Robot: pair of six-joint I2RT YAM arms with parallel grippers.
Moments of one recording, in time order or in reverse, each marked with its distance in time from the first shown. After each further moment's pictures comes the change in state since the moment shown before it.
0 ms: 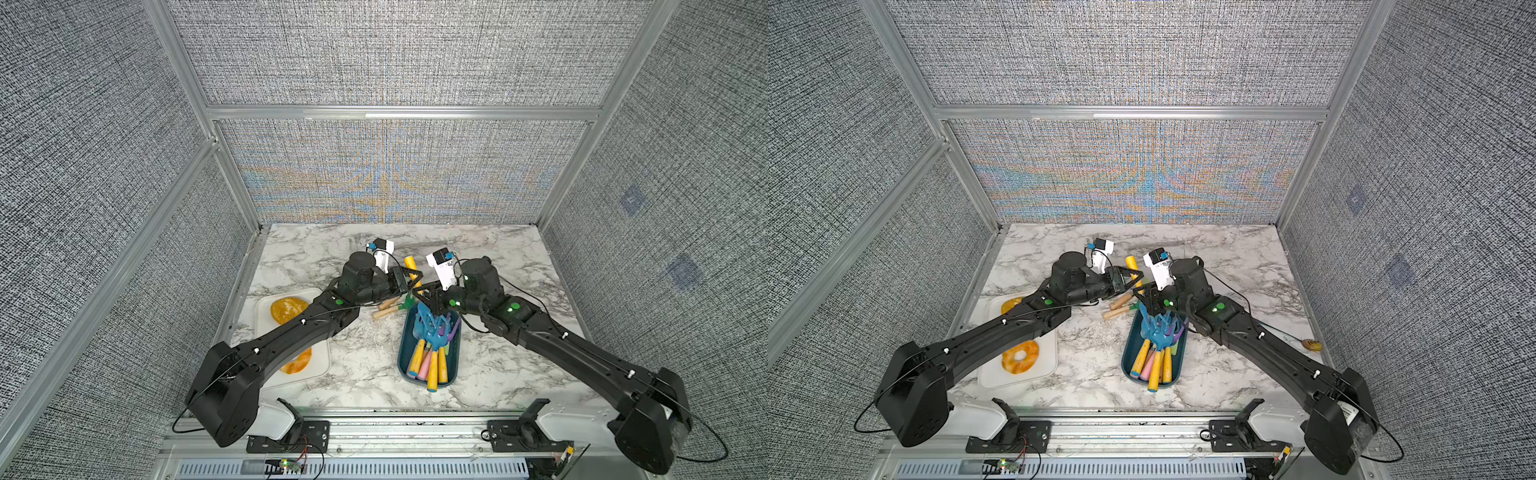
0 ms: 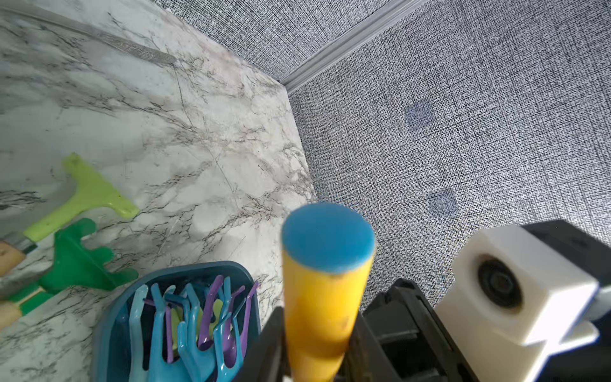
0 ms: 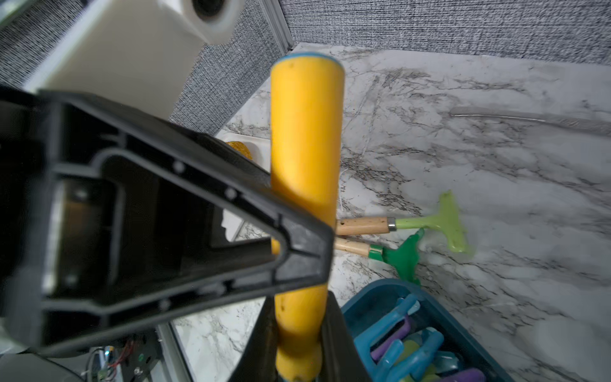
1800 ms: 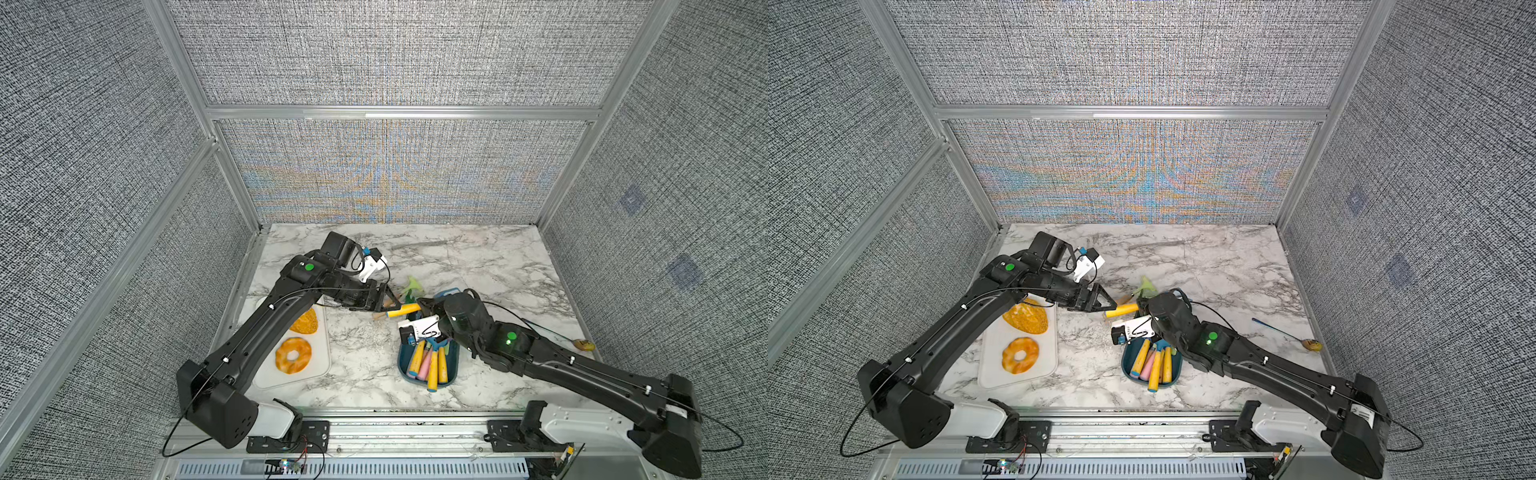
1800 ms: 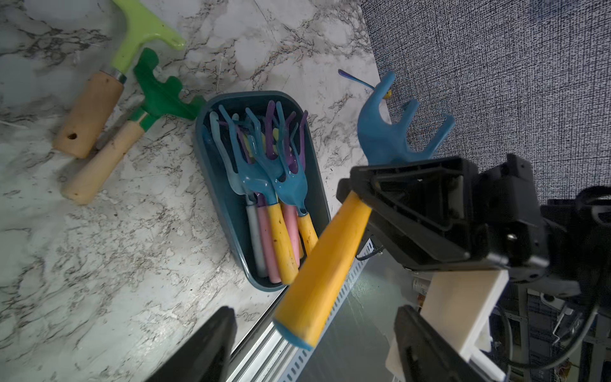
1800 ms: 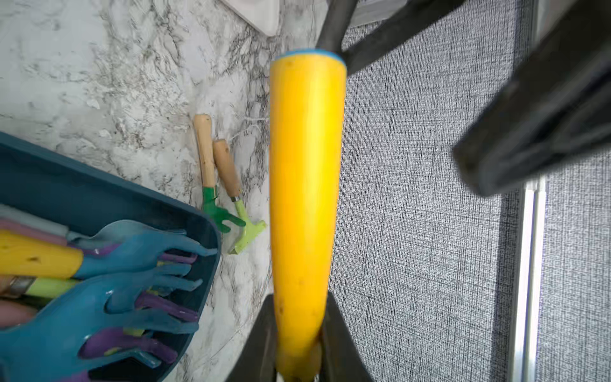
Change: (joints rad) left arm 0.171 0.025 0.386 -1.100 0.344 0.694; right arm 0.325 -0.137 -0.098 -0.028 0.523 -1.525
